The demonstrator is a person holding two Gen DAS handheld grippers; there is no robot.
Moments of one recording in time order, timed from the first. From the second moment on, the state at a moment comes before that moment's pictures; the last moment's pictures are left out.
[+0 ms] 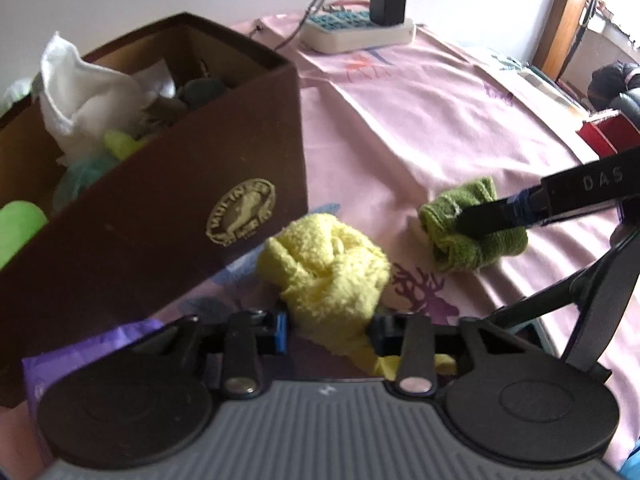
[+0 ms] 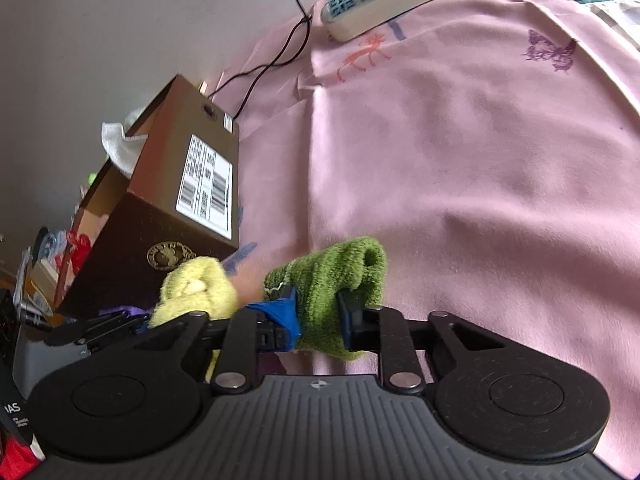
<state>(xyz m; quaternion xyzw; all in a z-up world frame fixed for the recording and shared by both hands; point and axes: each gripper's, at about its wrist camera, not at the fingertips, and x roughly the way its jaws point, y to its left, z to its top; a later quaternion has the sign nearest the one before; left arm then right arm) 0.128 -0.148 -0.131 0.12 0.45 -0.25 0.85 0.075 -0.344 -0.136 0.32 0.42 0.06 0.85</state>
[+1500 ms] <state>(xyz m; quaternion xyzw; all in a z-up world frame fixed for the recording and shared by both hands) 0.220 0.017 -0.028 -0.03 0.34 -0.11 0.93 0.172 -0.187 -0.027 0.13 0.31 0.09 0.94</state>
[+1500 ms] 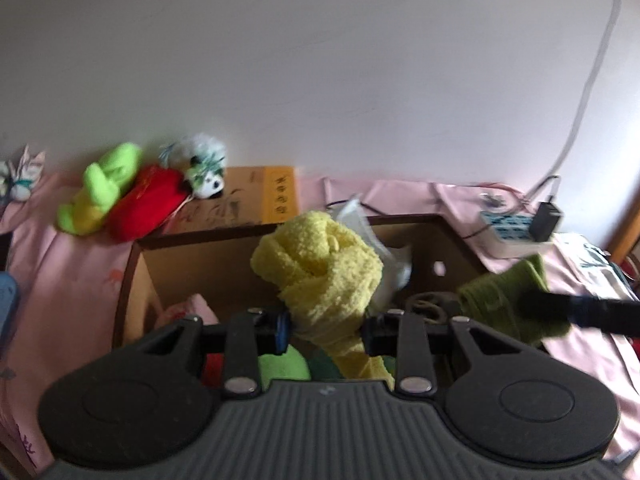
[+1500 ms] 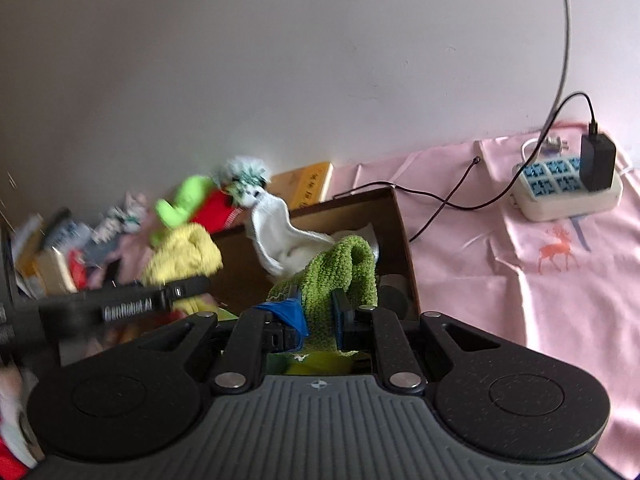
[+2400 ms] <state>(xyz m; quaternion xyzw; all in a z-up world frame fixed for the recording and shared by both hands) 0.218 0.031 -0.035 -0.06 0.39 -0.02 0.92 0.142 -0.179 -0.022 0.14 0.32 0.04 0.93</state>
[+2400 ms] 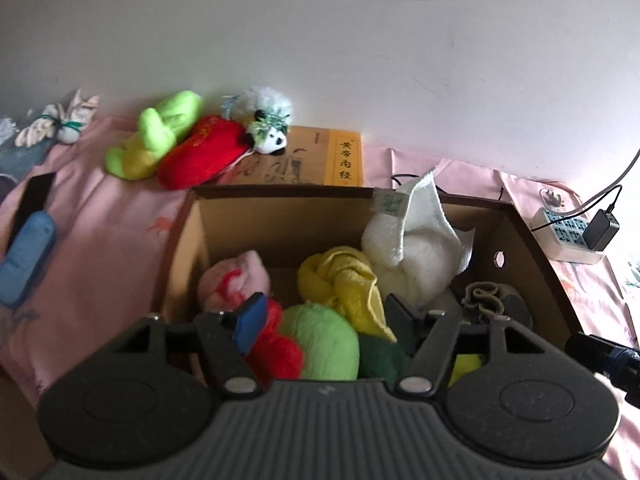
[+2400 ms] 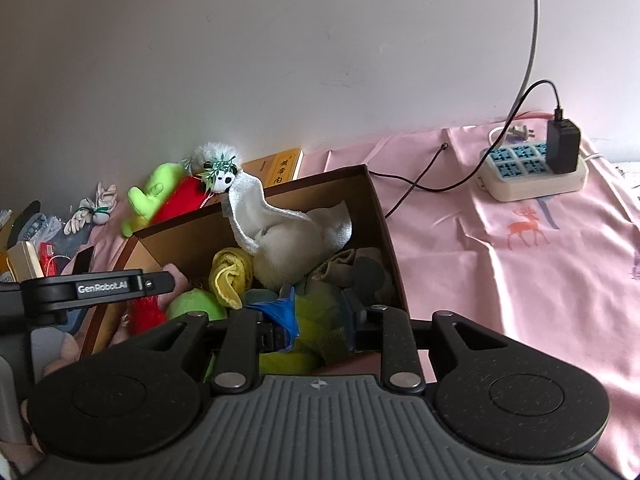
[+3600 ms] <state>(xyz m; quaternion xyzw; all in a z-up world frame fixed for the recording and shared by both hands) 0.081 0.011 -0.017 0.04 0.41 0.07 0.91 0.041 -0.150 -0.022 0.08 0.33 0.10 0.94</state>
